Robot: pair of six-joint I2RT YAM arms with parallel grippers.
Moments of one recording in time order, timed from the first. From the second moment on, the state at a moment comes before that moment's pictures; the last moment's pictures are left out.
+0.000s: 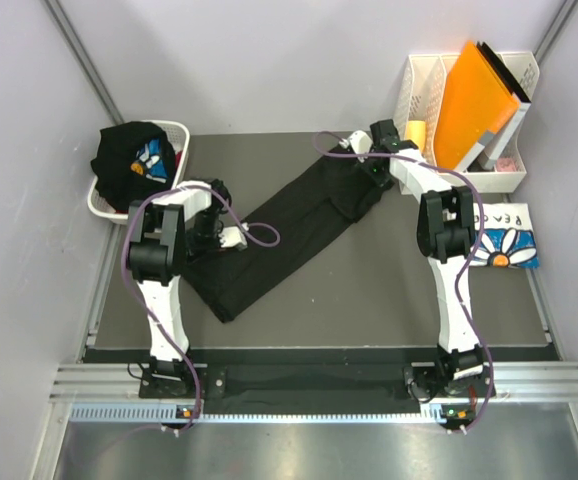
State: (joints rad) left arm -0.14 2.10 1.46 -1.16 -0.22 1.07; right arm 0.23 2.43 2.10 -0.64 0.02 -0.63
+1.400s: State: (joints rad) left arm -0.10 1.91 1.53 -0.94 -0.01 1.06; right arm 0.35 2.36 2.13 -0.68 -0.06 -0.56
